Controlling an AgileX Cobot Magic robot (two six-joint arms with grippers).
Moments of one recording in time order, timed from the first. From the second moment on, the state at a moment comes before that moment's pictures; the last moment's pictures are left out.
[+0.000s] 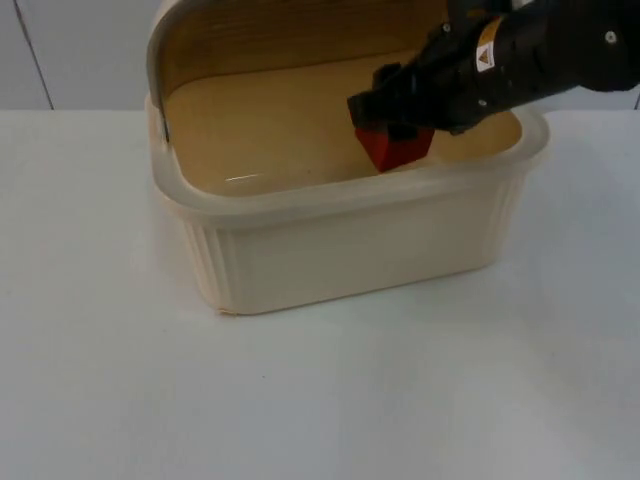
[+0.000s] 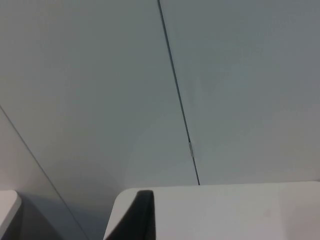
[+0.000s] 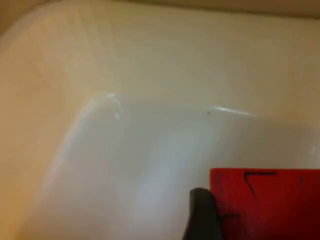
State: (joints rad) right arm 0.55 2.00 -1.30 -0.31 -0.01 0.34; left arm -0.15 0.98 -1.20 0.52 0.64 -0.35
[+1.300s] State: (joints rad) right arm 0.55 1.92 -1.35 -0.31 0.37 0.32; left arm -0.15 0.98 -1.20 0.52 0.67 -0.35
